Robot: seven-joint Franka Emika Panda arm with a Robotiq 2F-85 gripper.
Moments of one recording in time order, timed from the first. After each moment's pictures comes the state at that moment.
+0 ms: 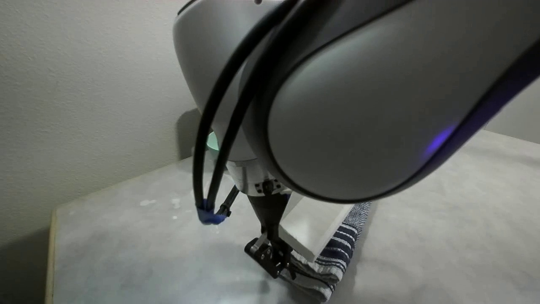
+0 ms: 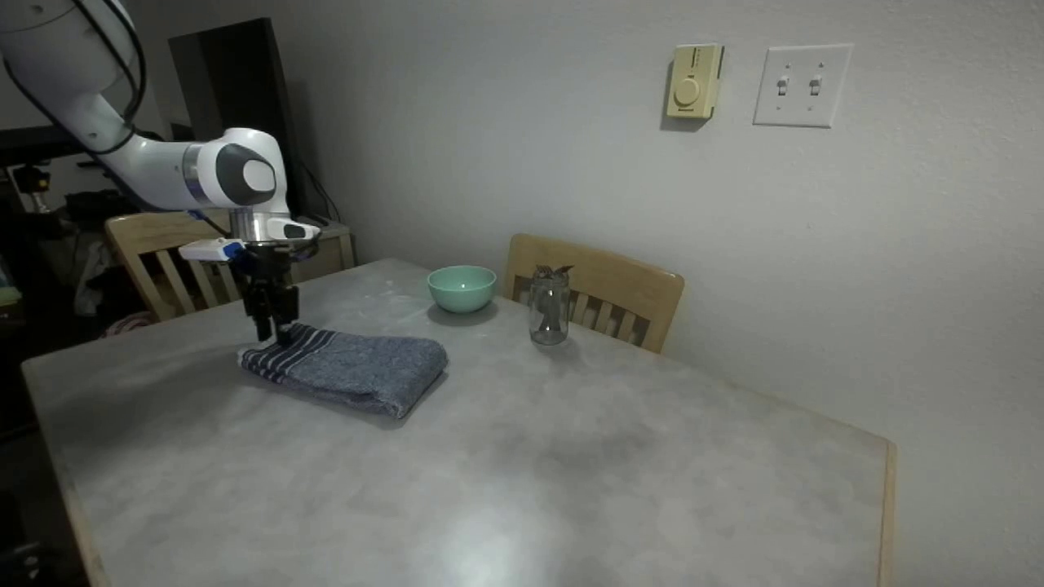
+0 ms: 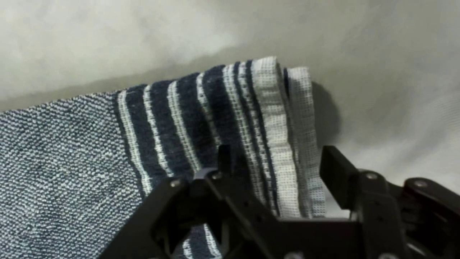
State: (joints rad) arm 0.46 0.70 0.11 -1.70 -0.19 2.15 0.54
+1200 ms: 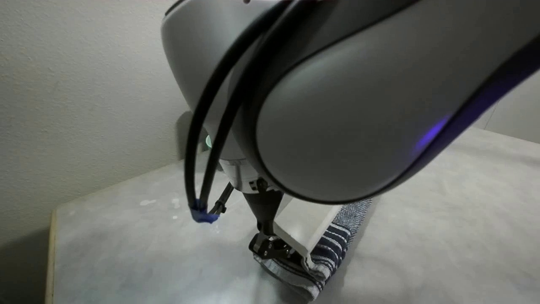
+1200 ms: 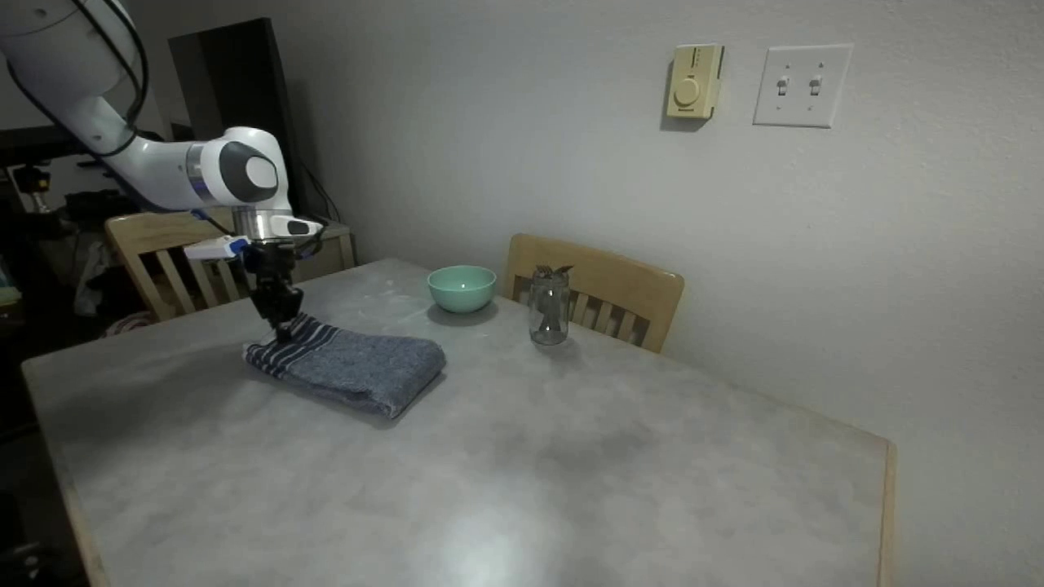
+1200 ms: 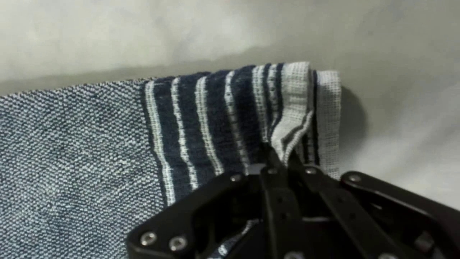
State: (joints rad) arm 0.49 0.72 0.09 -1.66 -0.22 2.13 0.54
